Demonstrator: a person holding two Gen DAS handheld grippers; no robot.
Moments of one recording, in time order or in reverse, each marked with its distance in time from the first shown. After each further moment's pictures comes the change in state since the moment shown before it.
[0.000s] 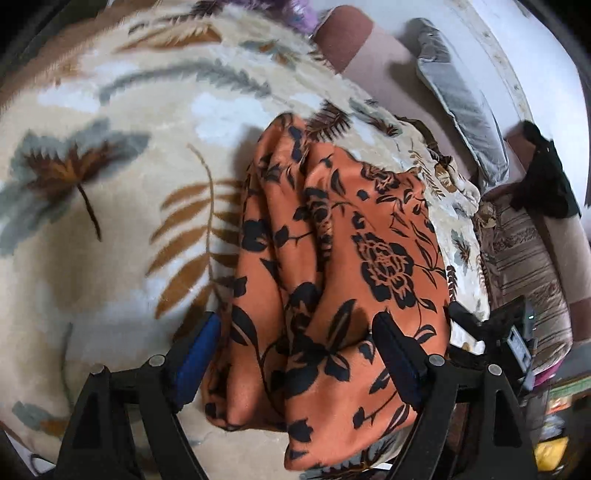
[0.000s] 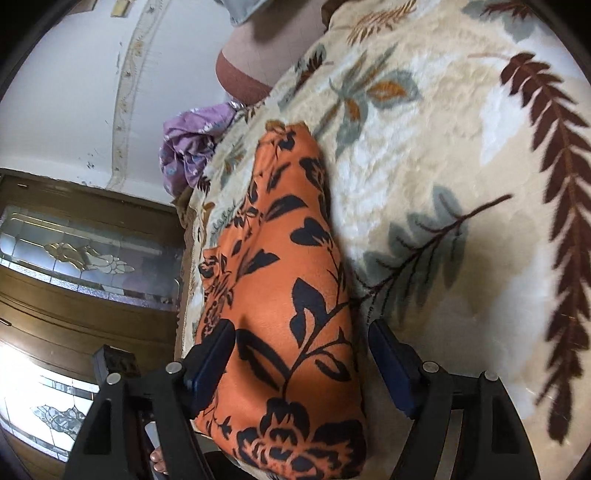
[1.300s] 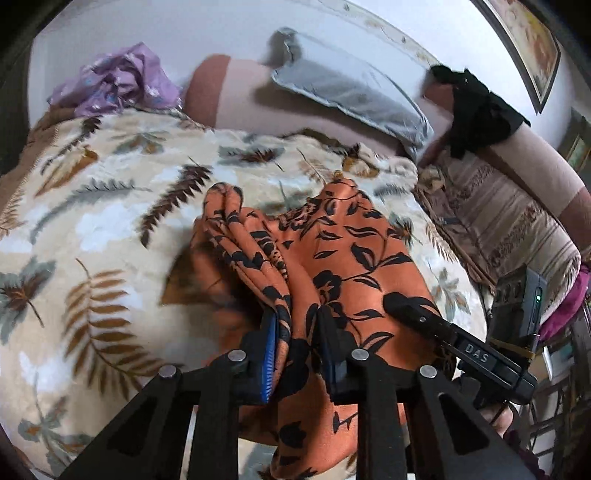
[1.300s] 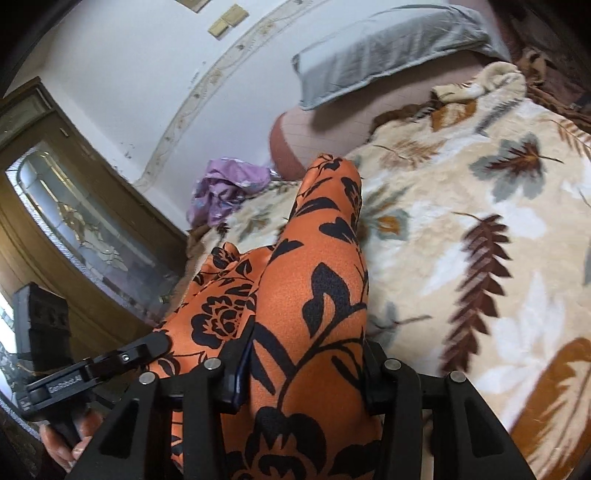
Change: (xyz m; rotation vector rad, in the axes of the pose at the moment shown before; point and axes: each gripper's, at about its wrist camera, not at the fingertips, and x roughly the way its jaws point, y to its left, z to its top) left arm -0.016 -0.173 -0.051 0.409 -0.179 0.038; right arm -0.104 0.015 -0.018 -0.324 -0.320 -0.110
